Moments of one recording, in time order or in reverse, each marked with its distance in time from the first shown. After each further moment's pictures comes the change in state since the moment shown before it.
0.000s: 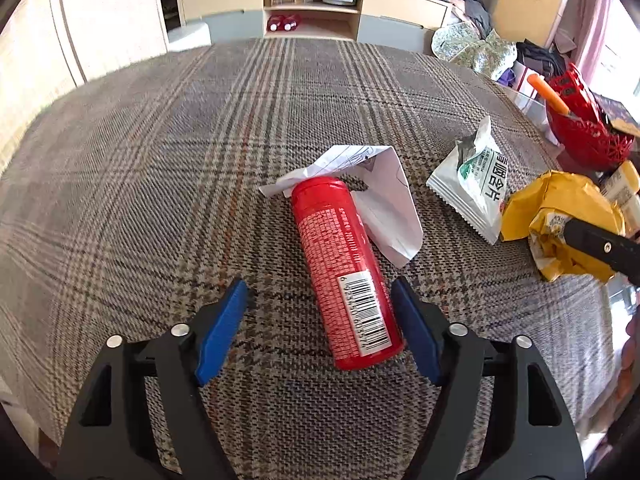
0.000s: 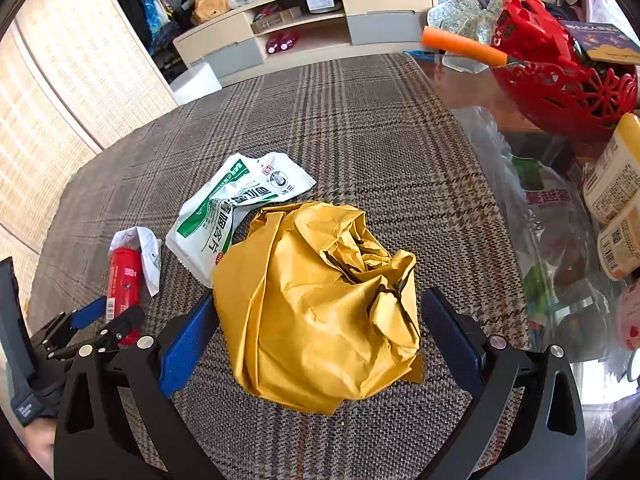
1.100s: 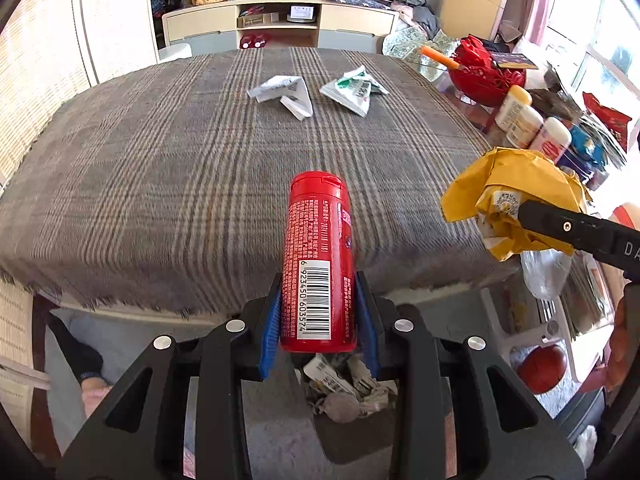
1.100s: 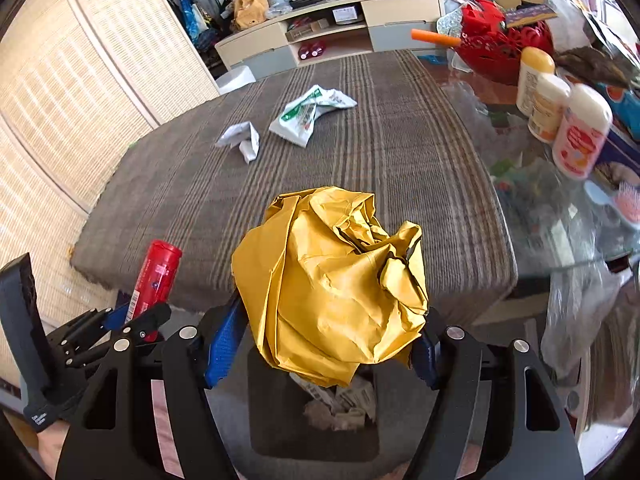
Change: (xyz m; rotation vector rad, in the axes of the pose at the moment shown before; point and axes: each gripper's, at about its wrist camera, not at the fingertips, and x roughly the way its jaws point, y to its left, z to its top) left arm -0.147 -0.027 -0.180 0.067 -0.069 -0.102; right arm -0.139 0.021 -0.172 -0.020 -0.044 0.089
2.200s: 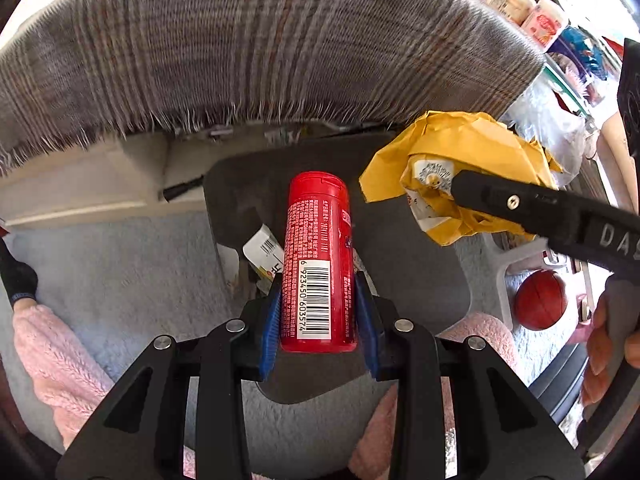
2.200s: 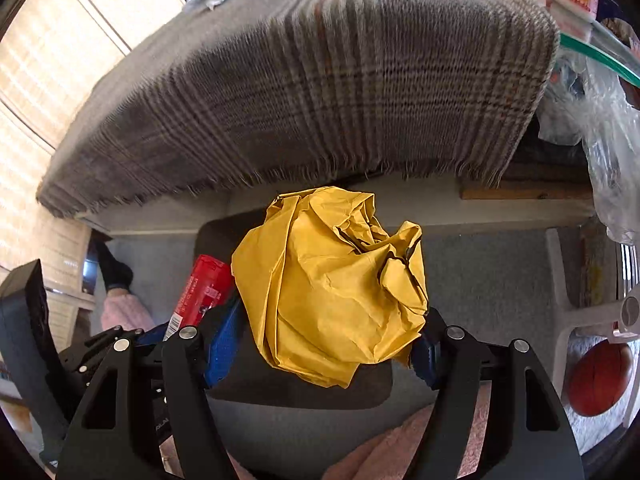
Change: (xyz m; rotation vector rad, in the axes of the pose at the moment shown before) left arm 0.098 -0.024 -0.148 -0.027 0.247 -0.134; right arm 0.090 -0.015 -0.133 0.018 0.195 -0.050
